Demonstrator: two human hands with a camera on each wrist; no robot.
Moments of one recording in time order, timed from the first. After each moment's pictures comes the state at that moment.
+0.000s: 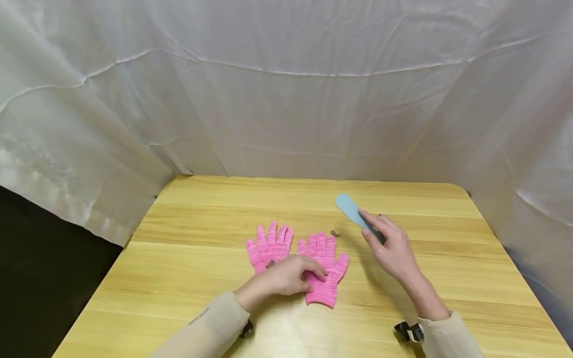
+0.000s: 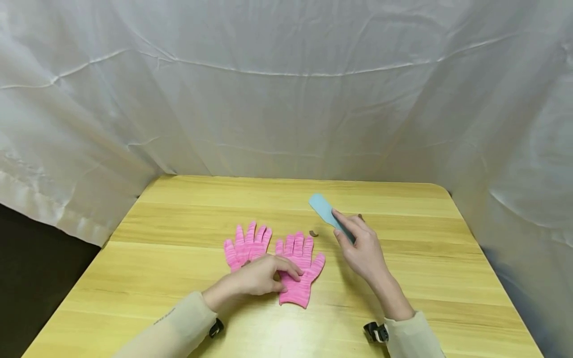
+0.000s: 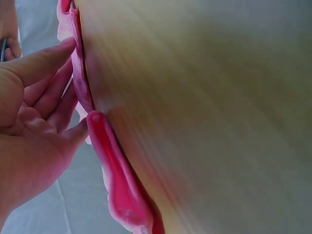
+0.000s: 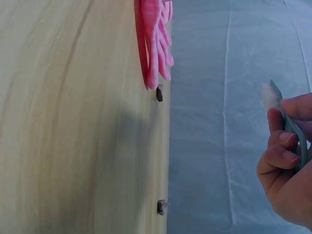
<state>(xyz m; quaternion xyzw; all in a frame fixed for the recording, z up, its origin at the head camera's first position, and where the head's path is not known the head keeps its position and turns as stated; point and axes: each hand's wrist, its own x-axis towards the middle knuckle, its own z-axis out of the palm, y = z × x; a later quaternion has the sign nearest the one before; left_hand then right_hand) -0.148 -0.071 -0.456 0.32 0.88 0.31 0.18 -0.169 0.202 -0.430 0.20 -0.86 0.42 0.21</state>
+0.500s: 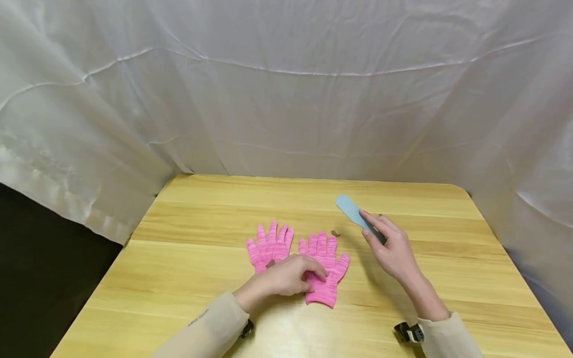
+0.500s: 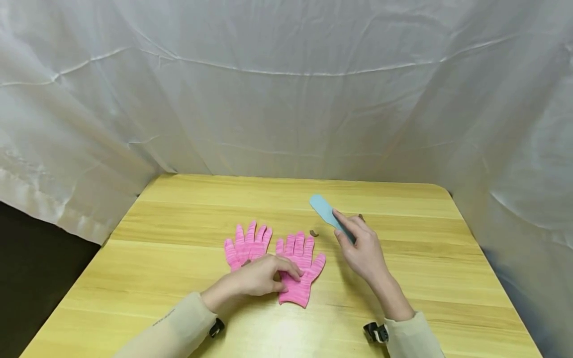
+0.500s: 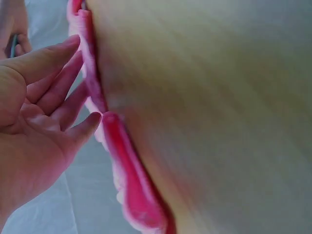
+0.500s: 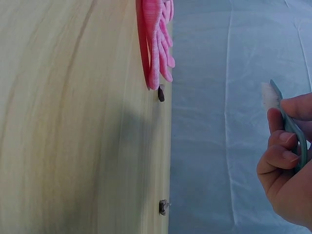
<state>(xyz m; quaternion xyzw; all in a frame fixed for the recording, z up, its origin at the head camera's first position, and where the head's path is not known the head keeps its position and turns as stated) -0.146 -0.072 -0.451 0.34 0.87 0.31 0.18 -0.170 0.201 -0.431 0.20 -0.86 0.42 0.21</state>
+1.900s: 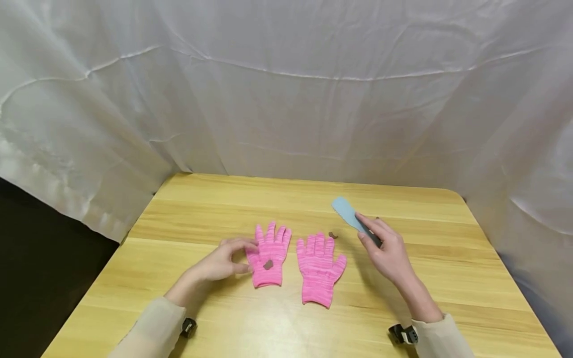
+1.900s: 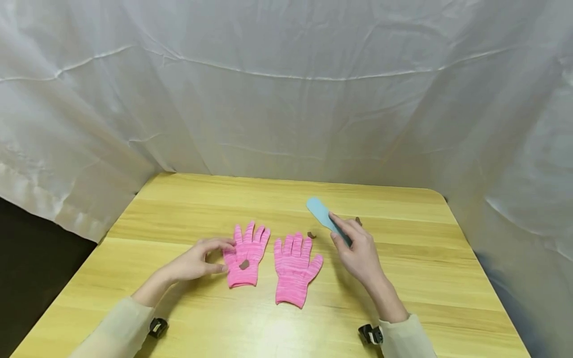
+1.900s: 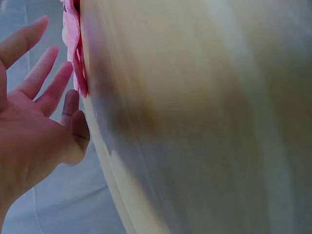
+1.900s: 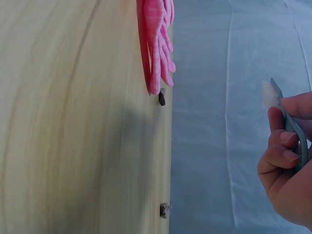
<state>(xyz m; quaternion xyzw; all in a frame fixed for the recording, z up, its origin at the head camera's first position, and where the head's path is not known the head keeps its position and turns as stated) -0.150 -0.220 -0.464 0.19 0.87 0.43 0.12 -0.167 0.197 -0.430 0.20 -0.86 0.44 0.19</state>
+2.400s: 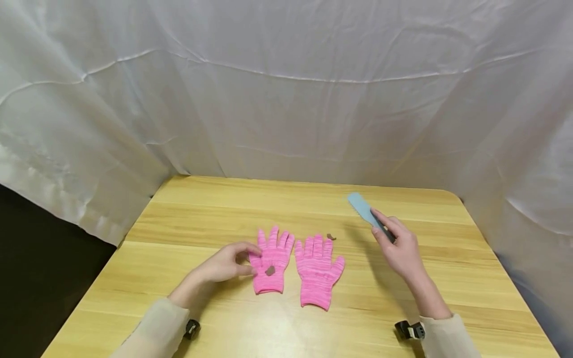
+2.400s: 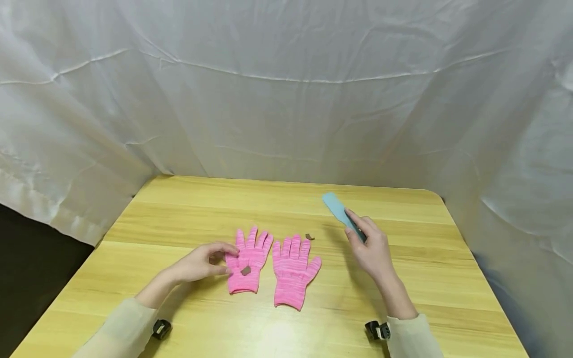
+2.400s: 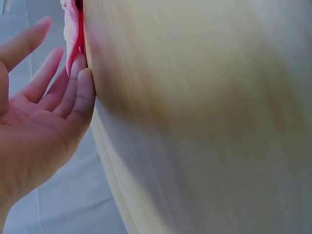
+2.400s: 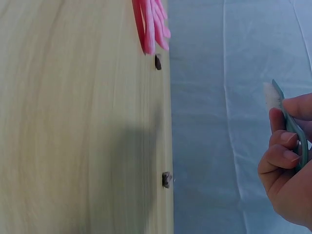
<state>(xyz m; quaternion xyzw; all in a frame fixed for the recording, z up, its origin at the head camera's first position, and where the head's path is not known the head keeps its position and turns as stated) -0.156 -0.208 -0.466 0.20 0.85 0.47 0.16 -0.178 0.223 -0.432 0.15 -0.86 0.45 0.21</state>
